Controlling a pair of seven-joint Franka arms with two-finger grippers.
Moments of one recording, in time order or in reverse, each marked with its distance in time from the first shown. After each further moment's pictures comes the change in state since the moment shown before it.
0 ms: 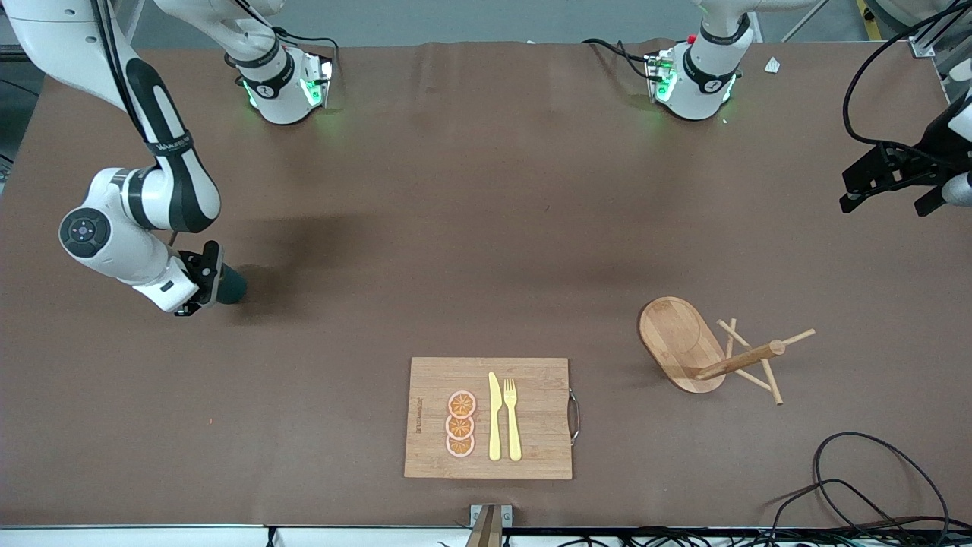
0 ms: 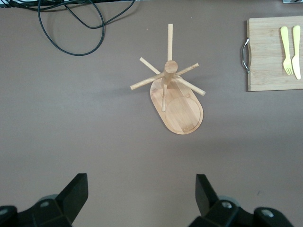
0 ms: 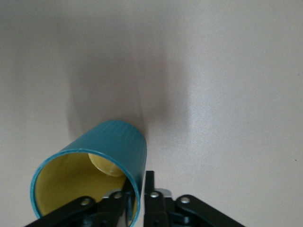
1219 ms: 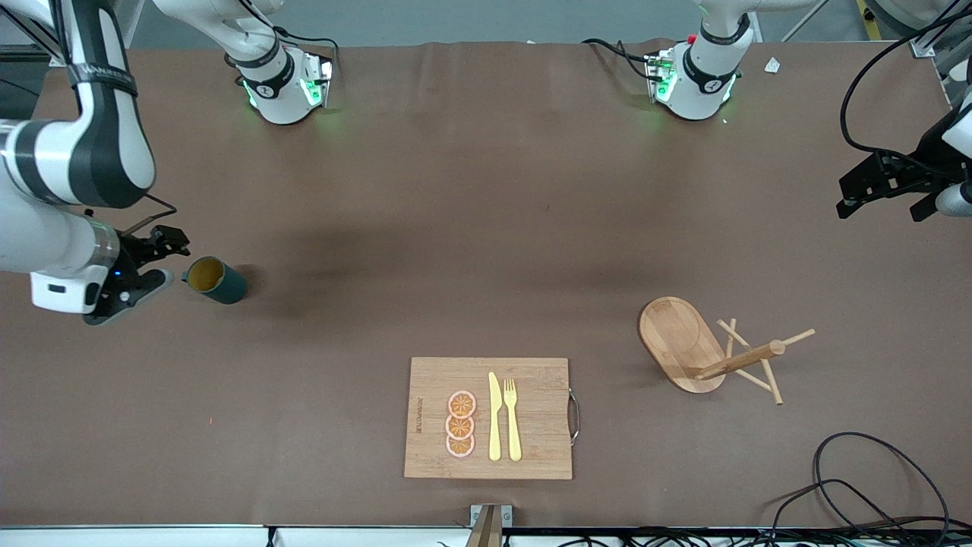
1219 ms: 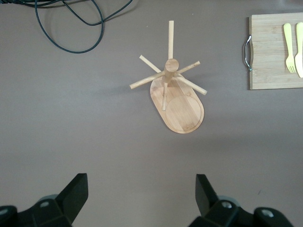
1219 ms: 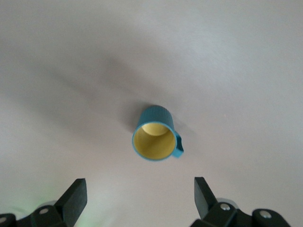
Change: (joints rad) left arm 0.001 0.014 -0.002 0.001 0.000 0.000 0.000; right arm 0.049 -0.104 0.023 0.475 0.006 -0.768 1.035
